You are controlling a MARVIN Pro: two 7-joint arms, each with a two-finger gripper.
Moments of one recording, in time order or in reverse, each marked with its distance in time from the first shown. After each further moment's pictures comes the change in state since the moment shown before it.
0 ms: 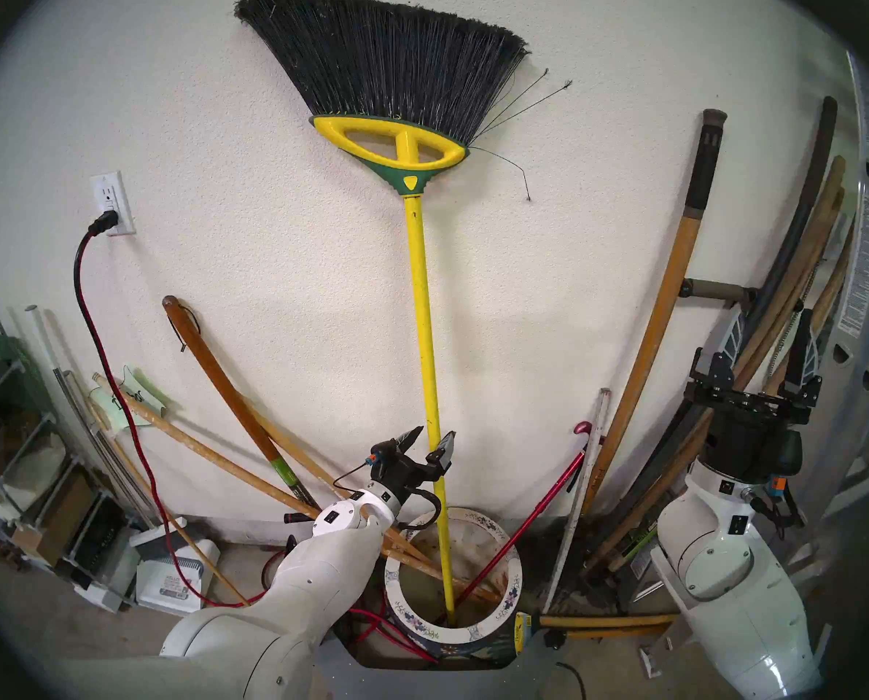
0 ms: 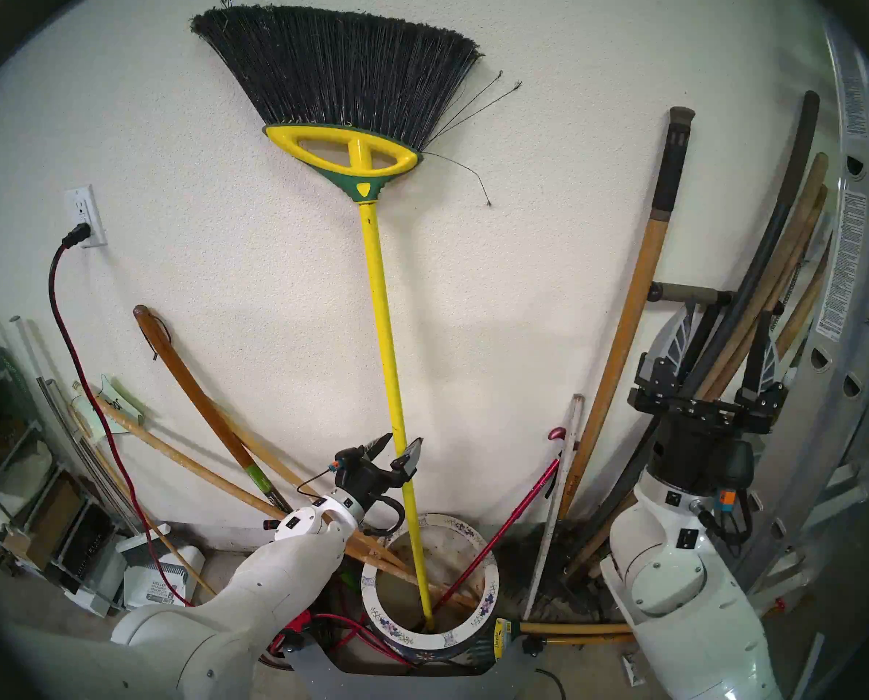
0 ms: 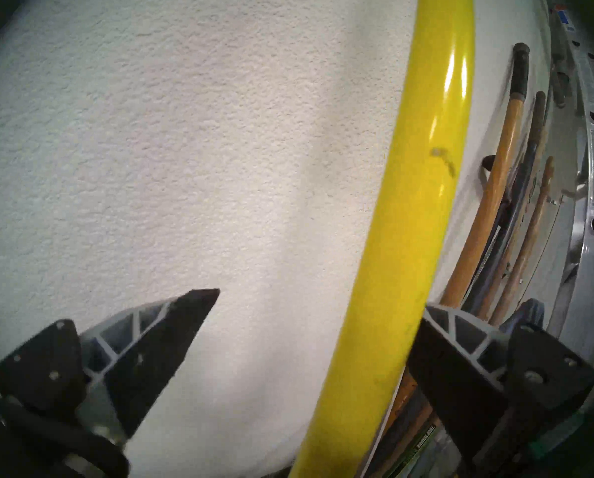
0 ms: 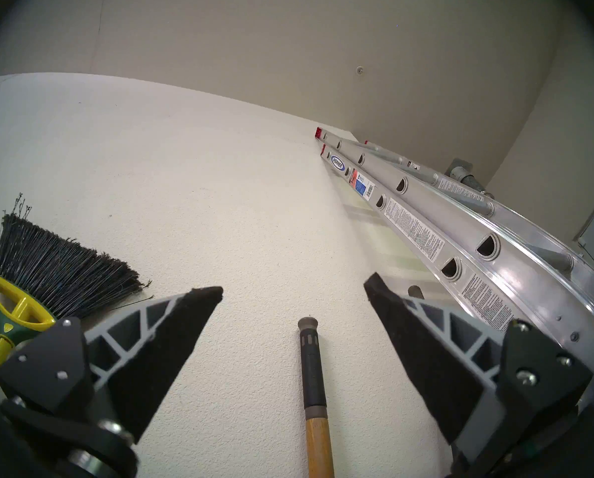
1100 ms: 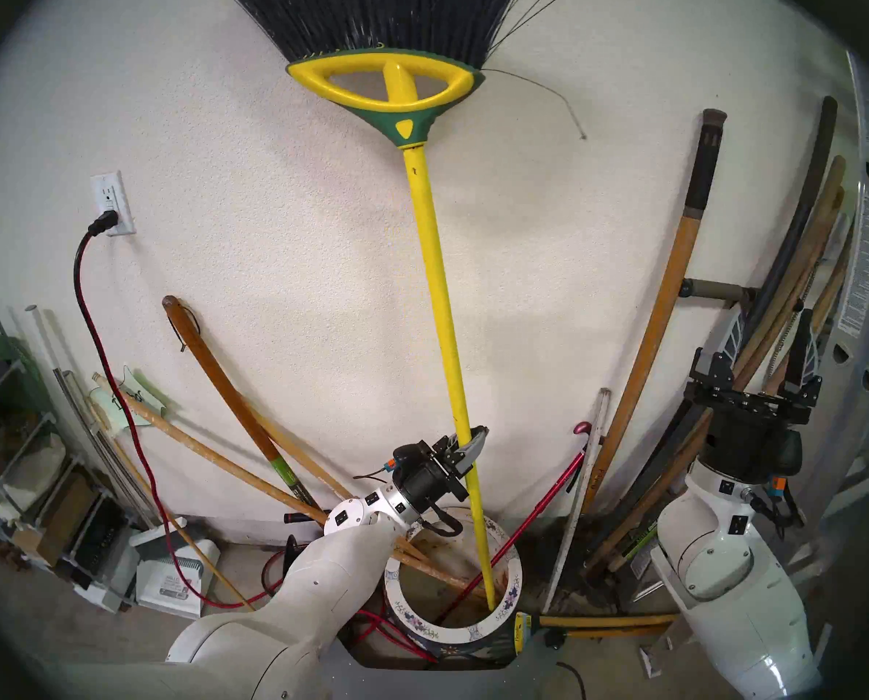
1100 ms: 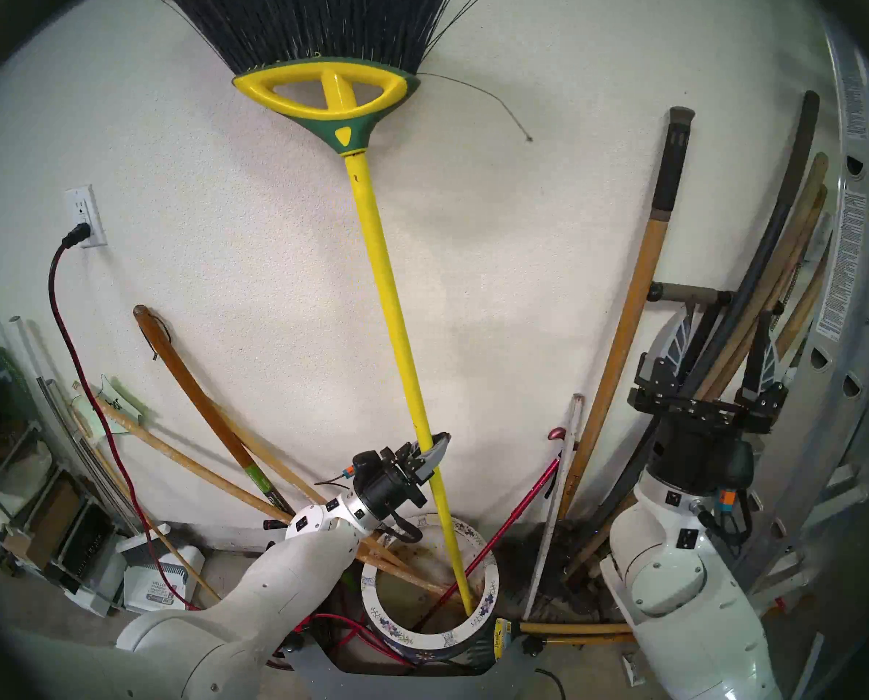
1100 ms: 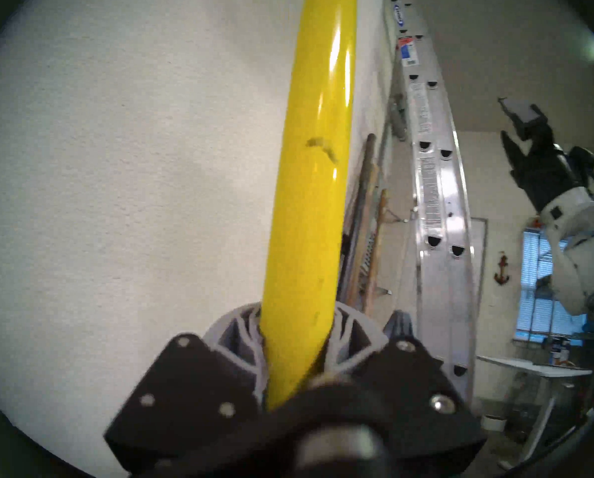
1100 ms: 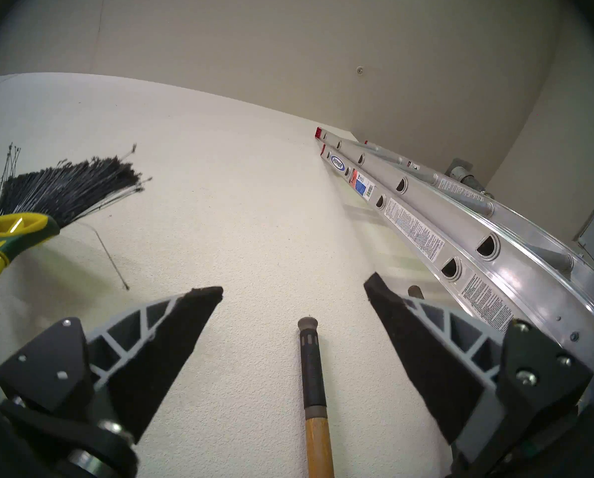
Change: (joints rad) left arm 0.056 0.007 0.080 -0.130 -0.133 -0.060 -0.498; right arm 0.000 0.000 0.000 0.000 0.000 0.000 0.000
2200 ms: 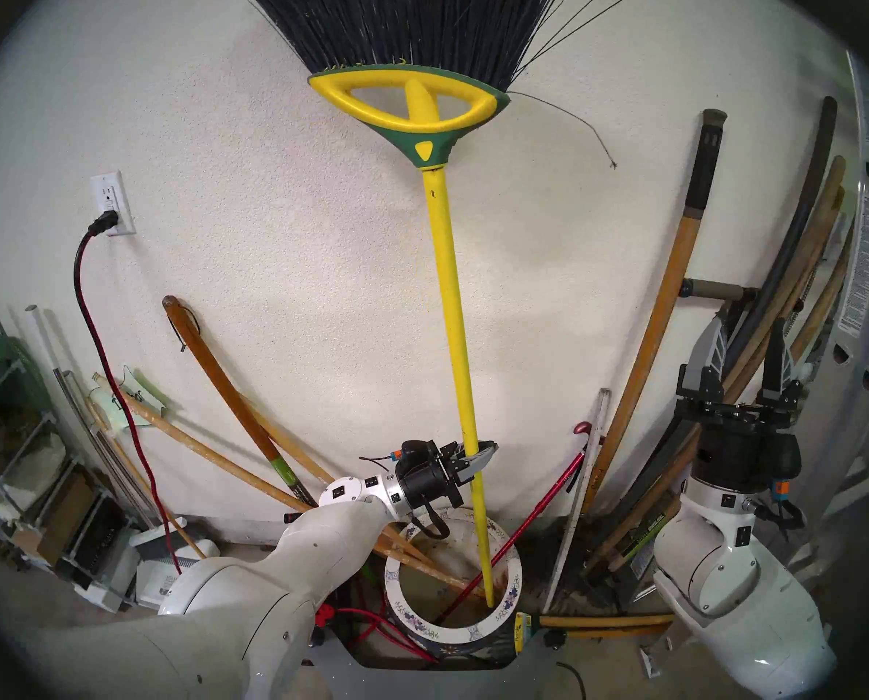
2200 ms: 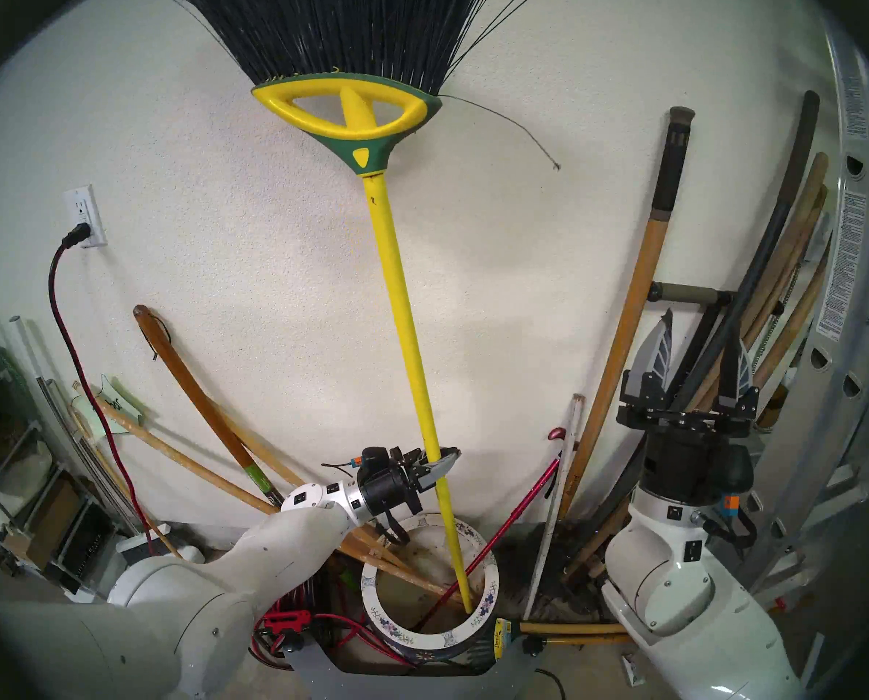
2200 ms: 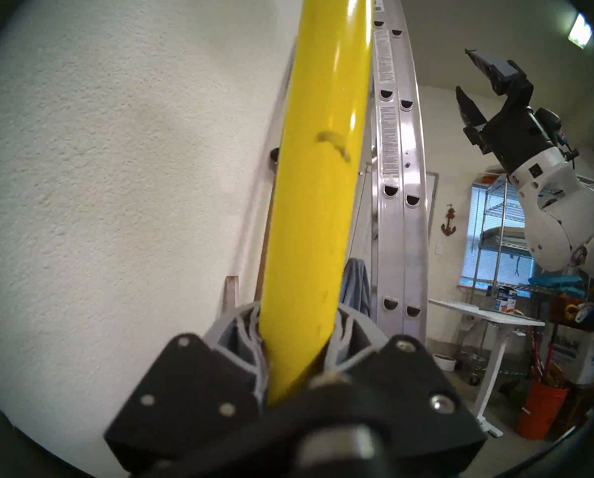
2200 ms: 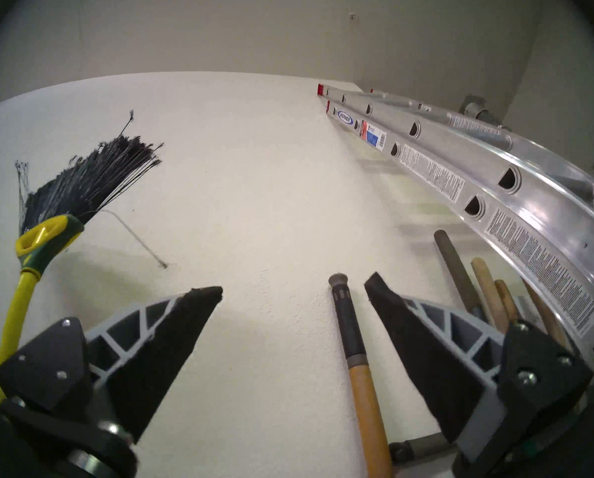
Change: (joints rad) left arm -0.193 0.008 0.065 0.240 0.069 0.019 -0.080; right arm -0.078 0.167 -0.090 -0.051 0.258 -0.040 0.095
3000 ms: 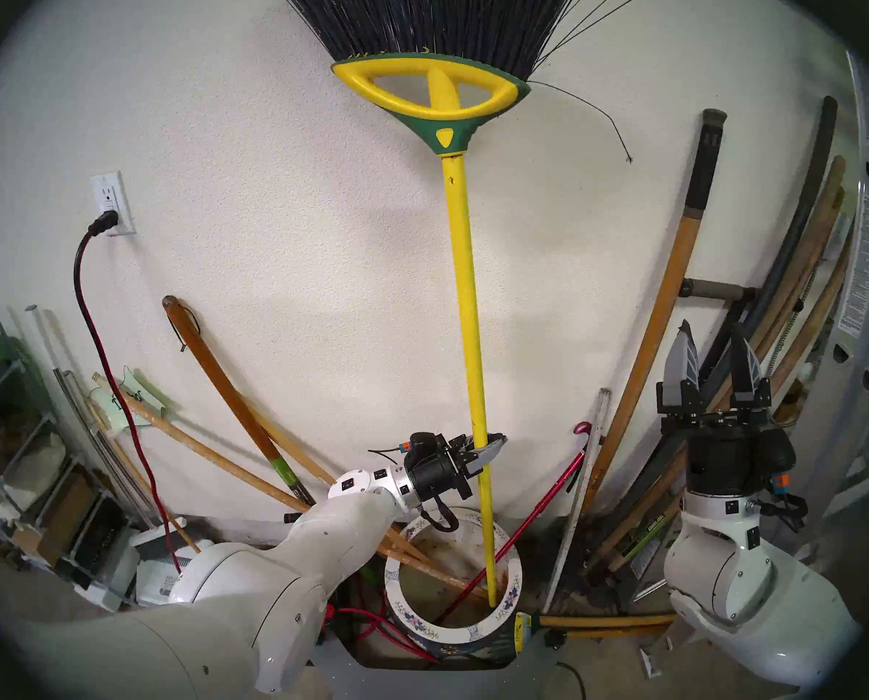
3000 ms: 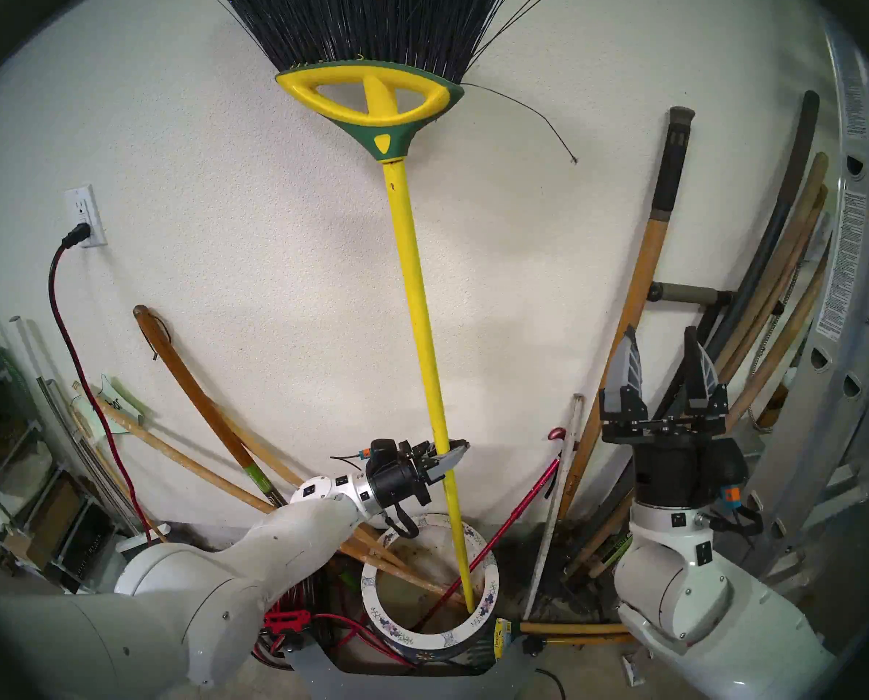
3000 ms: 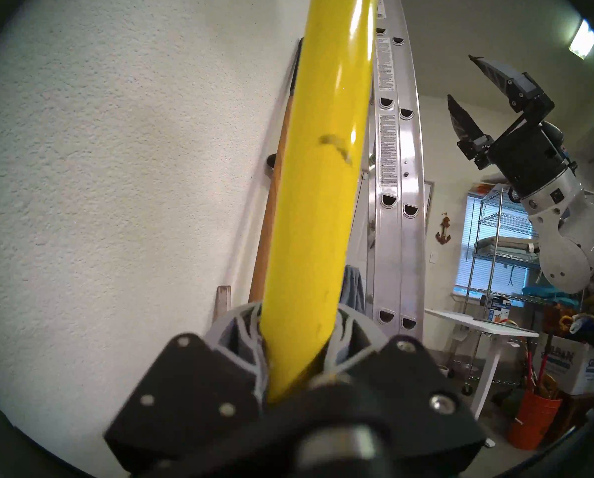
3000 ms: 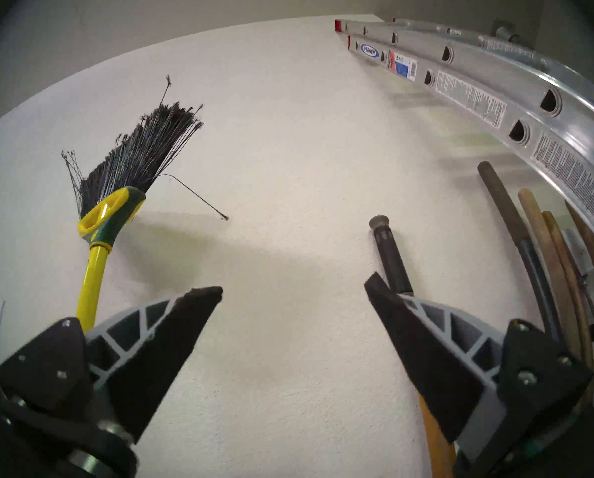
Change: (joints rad) left arm -0.042 -0.030 -0.016 0.061 -0.006 -0.002 -0.007; right arm -0.034 0.214 -0.053 -0.046 0.287 -0.001 0.150
